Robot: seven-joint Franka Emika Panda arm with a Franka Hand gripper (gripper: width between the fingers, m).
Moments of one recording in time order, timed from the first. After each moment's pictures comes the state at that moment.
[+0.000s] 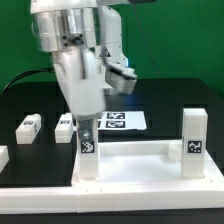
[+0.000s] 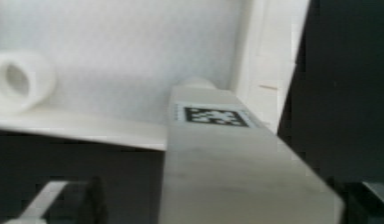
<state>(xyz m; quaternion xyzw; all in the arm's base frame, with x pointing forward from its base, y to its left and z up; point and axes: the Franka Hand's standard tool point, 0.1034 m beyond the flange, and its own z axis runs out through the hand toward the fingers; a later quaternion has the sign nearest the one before) 0.634 -0.050 0.106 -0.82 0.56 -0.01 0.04</state>
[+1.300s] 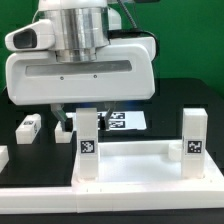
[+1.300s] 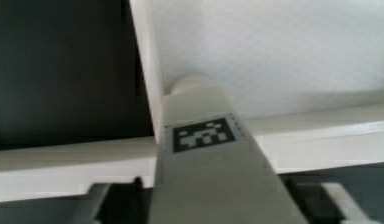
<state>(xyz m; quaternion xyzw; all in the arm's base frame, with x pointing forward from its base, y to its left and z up) 0.633 -0.047 0.107 -1.00 0.09 -0.02 0.02</state>
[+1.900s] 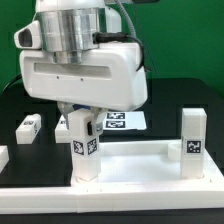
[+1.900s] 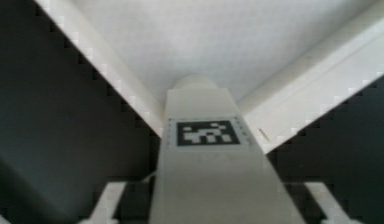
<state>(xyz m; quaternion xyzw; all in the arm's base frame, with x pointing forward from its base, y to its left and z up) 0.635 -0.051 0.106 -0.91 0.40 -0.01 0.03</state>
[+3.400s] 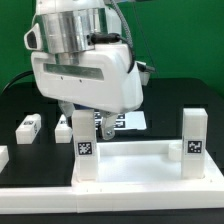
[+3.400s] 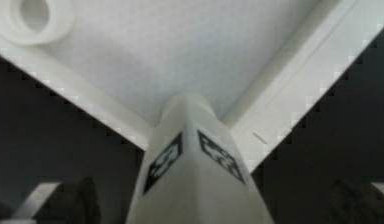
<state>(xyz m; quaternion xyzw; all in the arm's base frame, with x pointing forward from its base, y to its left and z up) 0.634 -0.044 0.105 -0.92 0.40 -0.01 0.05</state>
